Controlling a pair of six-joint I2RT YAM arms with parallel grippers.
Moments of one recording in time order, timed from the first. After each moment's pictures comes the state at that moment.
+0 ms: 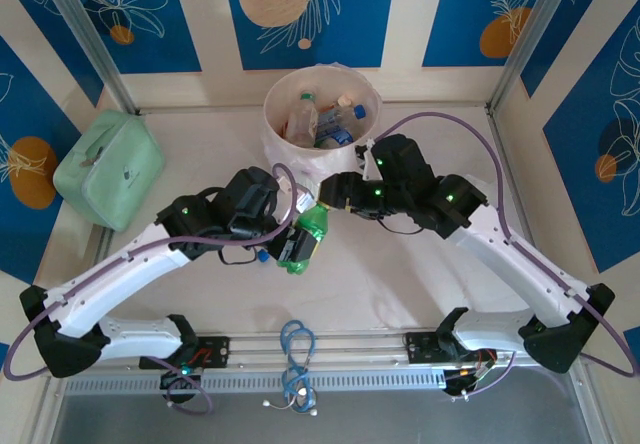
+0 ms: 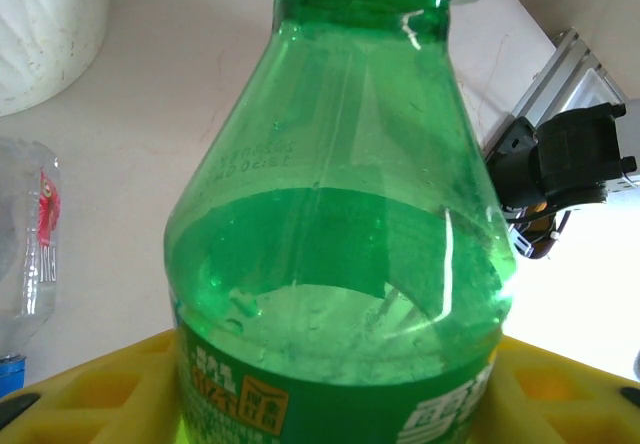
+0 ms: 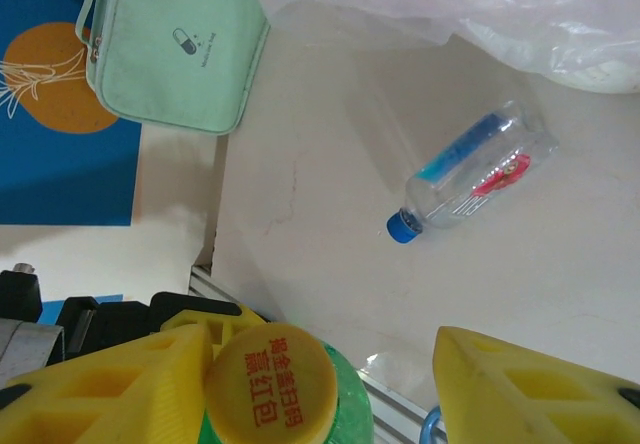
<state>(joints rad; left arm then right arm) -0.93 1.19 1.31 -0.94 0.24 -0.33 0.77 1.21 1.36 -0.81 -0.26 0.89</state>
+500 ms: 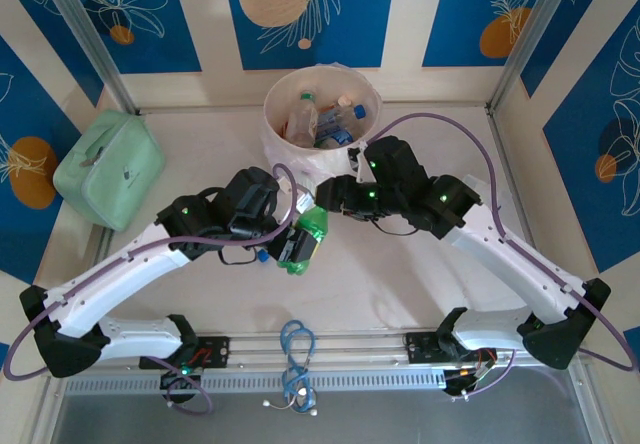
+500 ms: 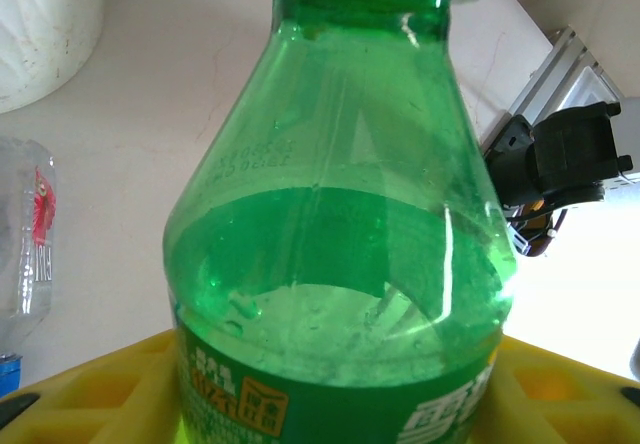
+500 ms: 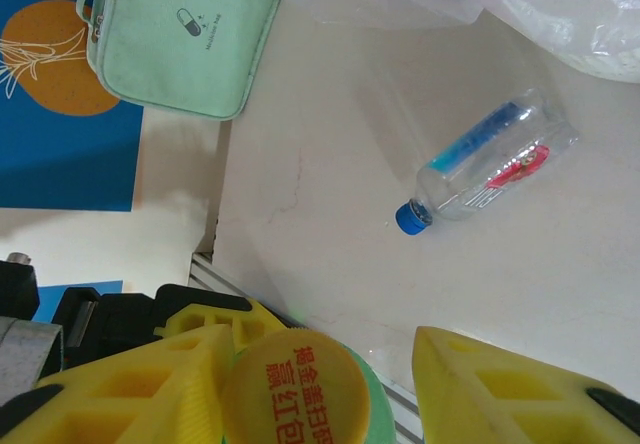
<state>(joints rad) -0.94 1.19 1.31 -0.94 0.25 -0.33 0.79 1.22 1.36 -0.79 -0.26 0.89</state>
